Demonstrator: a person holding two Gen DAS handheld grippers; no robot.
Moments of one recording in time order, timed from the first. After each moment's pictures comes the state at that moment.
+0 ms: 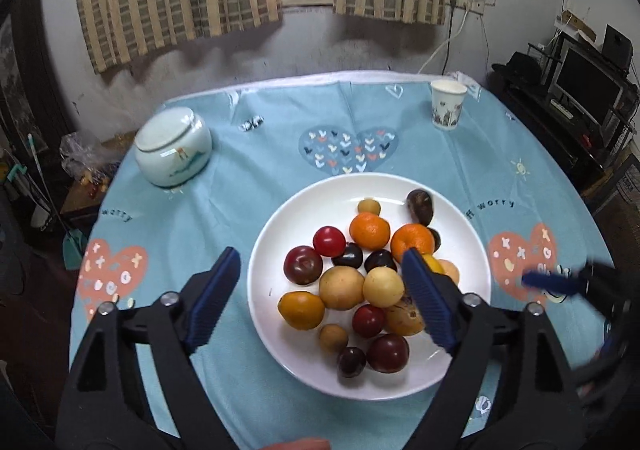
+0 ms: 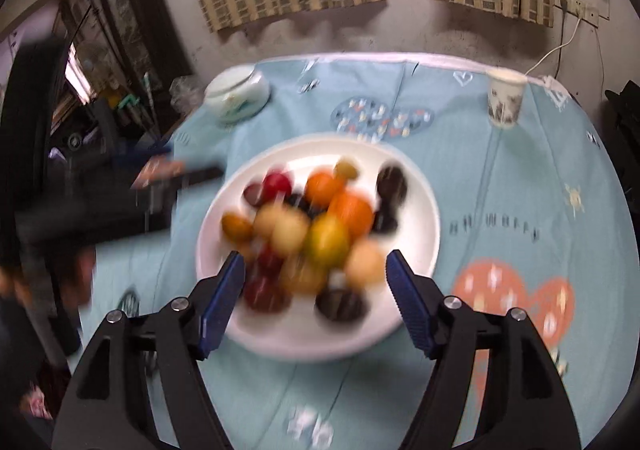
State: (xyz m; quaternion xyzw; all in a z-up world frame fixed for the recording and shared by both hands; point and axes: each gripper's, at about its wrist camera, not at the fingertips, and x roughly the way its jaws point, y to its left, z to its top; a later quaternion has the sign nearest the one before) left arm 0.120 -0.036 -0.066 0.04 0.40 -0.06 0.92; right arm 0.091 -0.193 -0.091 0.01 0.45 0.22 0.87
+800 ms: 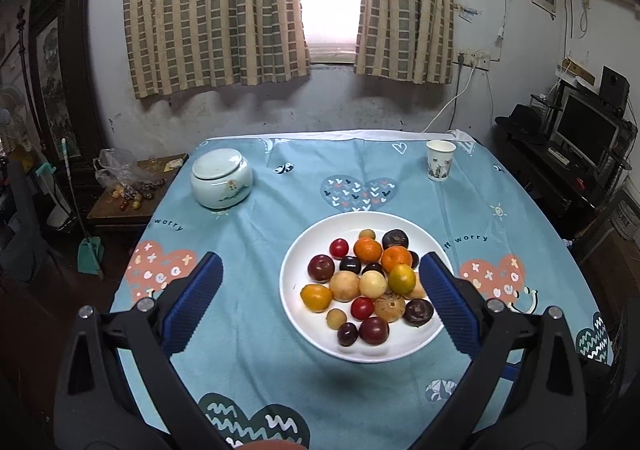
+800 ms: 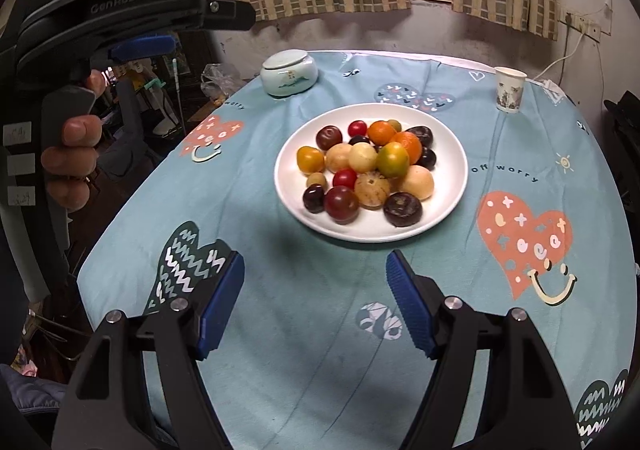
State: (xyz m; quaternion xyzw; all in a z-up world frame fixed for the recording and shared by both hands) left arm 0.025 -0.017 0.008 0.01 0.32 -0.02 0.95; right arm -0.030 -0.171 -0.070 -0.01 0.43 0.24 0.87
